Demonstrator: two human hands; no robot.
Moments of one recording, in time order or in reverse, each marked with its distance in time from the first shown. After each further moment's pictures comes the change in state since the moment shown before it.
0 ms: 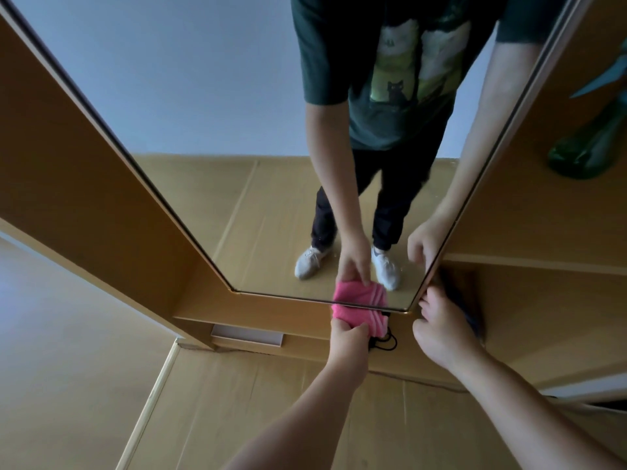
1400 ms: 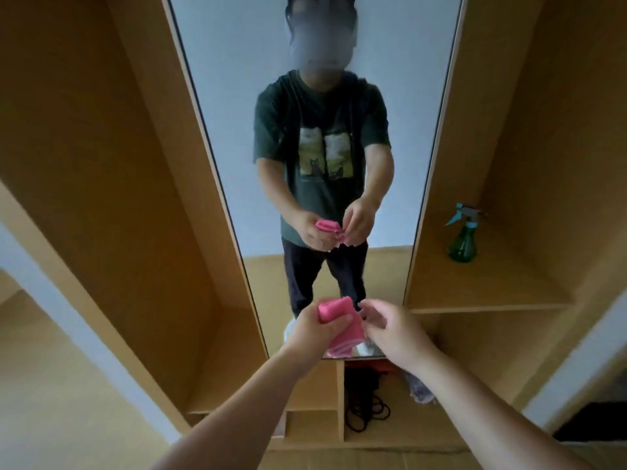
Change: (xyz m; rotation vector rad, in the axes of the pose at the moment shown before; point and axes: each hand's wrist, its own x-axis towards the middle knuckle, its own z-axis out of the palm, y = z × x) left_hand -0.228 0.221 -0.075 0.521 -0.394 0.458; right_hand -0.185 -0.189 -0.020 -0.012 0.146 -0.456
